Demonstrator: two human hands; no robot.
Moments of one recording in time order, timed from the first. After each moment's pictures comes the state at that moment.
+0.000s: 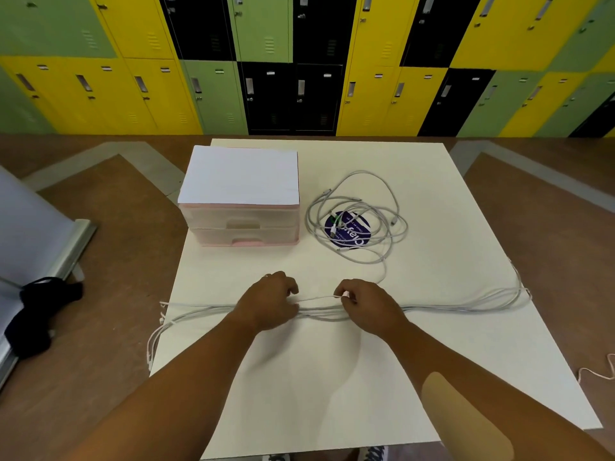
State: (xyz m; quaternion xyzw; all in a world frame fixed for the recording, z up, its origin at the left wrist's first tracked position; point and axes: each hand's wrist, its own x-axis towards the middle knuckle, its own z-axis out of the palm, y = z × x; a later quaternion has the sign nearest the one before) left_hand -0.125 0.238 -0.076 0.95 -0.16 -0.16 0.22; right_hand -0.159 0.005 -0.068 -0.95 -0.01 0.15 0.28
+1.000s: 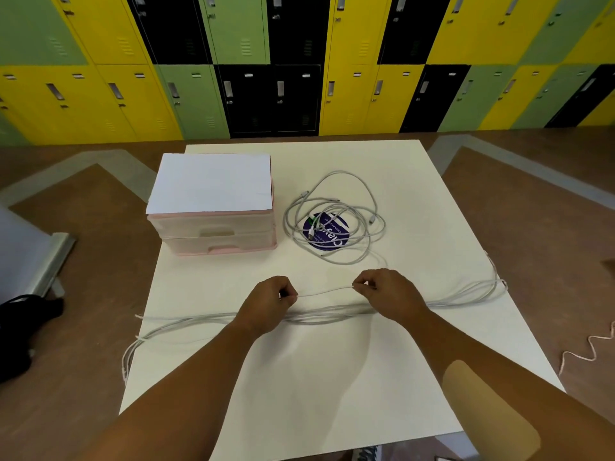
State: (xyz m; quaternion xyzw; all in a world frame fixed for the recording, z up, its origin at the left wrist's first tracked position) left_hand -0.127 0.197 -0.082 0.90 -0.05 -0.17 0.41; right_hand -0.152 -0.066 -0.047 -0.95 0.07 0.13 0.27
